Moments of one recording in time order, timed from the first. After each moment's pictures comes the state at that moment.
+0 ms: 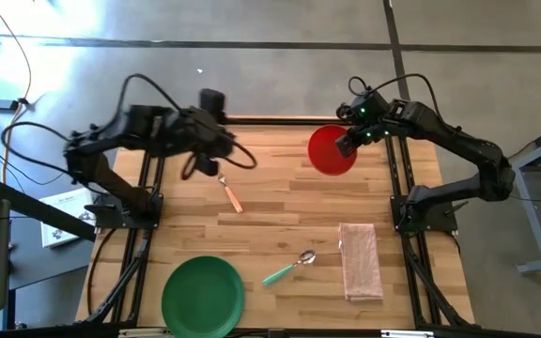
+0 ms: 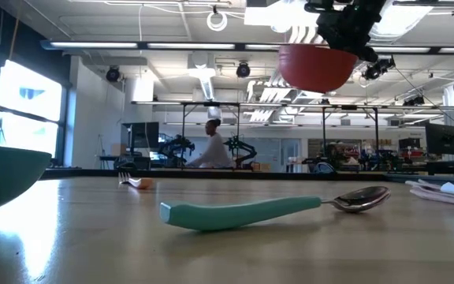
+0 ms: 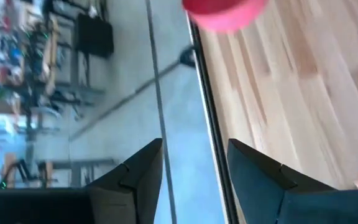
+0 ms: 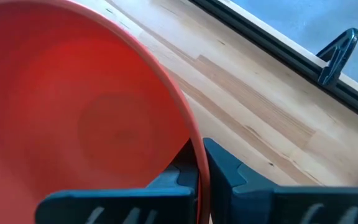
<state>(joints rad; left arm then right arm) 0.08 1.50 2.04 -1.32 -0.61 0.65 -0.56 1.23 1.29 -1.06 0.02 0.31</state>
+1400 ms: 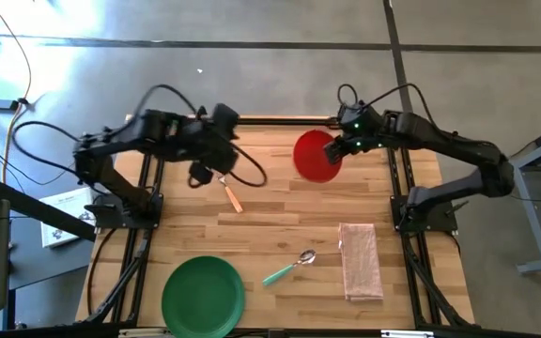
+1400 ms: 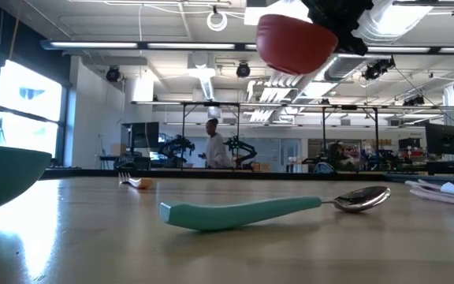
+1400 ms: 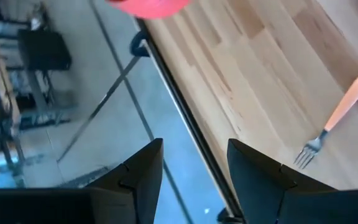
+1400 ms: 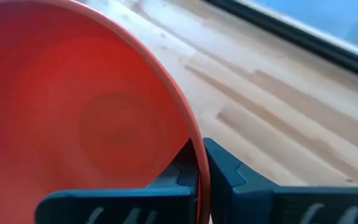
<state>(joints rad) 0.08 1.59 2.03 -1.43 -0.52 0.83 -0.35 1.24 1.29 -0.92 0.07 0.57</state>
